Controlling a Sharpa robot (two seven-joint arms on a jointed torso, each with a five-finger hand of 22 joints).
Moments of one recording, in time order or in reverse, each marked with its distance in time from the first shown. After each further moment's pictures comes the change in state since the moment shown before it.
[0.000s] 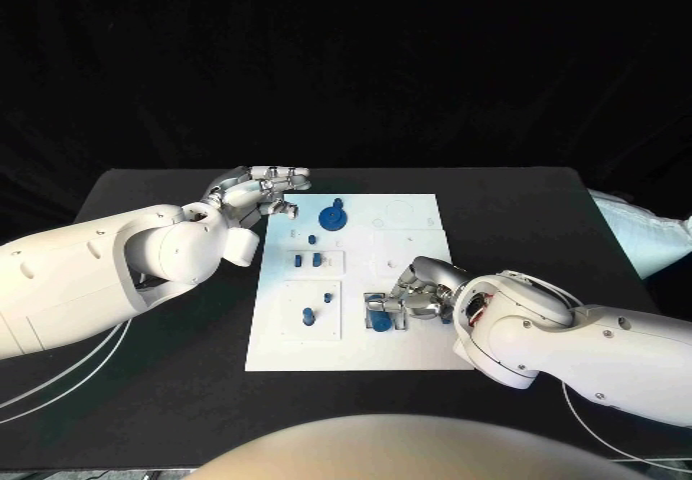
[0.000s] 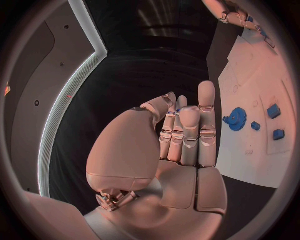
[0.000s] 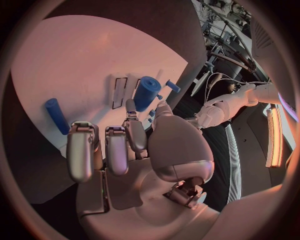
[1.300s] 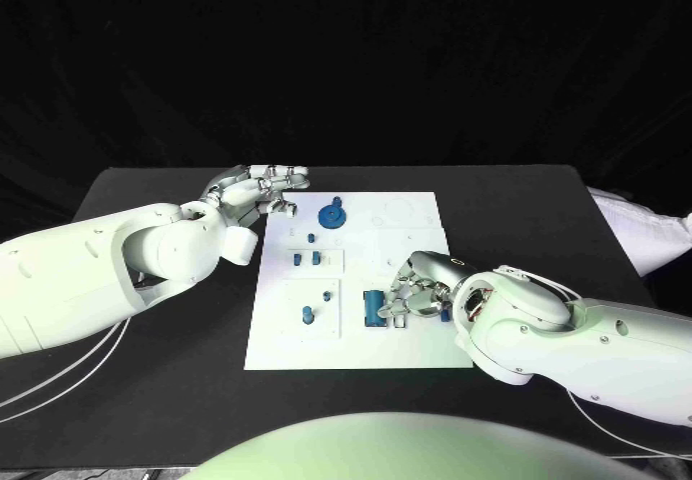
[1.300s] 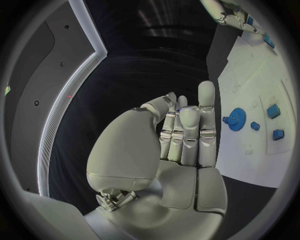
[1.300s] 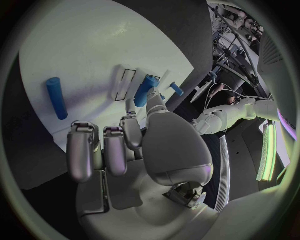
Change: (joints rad) left arm 0.000 0.000 0.000 -0.002 0.000 0.004 -0.004; left_hand 0.004 0.004 -0.004 -0.004 0.000 0.000 0.000 0.000 0.000 0.000 0.000 0.000 0.000 0.000 0.000 0.000 -0.004 0.000 0.000 0.000 0.000 -0.001; right arm -0.001 0.000 0.000 -0.006 -0.140 0.023 -0.001; right_hand 0.217 -0.002 0.070 -0.181 -0.057 -0.003 0.003 -0.008 0.026 -0.011 0.006 -0.020 0.016 0.000 -0.003 0.004 0.000 0.000 0.000 0.000 0.004 0.000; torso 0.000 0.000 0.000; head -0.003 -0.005
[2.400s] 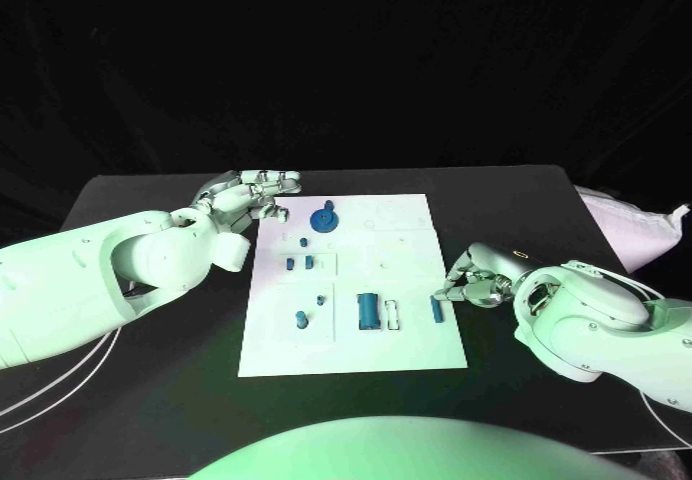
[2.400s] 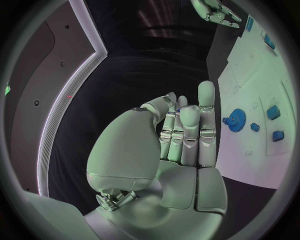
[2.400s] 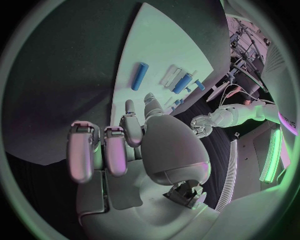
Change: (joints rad) left arm 0.000 -0.003 0.000 0.004 0.000 0.001 0.000; left_hand 0.000 0.000 0.000 0.000 0.000 0.000 0.000 0.000 0.000 -0.004 0.004 0.000 0.000 -0.006 0.001 -0.004 -0.003 0.000 0.000 0.000 0.000 0.000; right arm 0.017 -0.233 -0.004 0.042 -0.047 0.001 0.016; right_hand 0.006 0.040 0.022 0.018 0.087 -0.003 0.006 -0.036 -0.007 -0.007 0.004 -0.036 0.012 0.000 0.000 0.004 0.000 0.000 0.000 0.000 0.000 0.000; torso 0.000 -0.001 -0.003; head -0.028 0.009
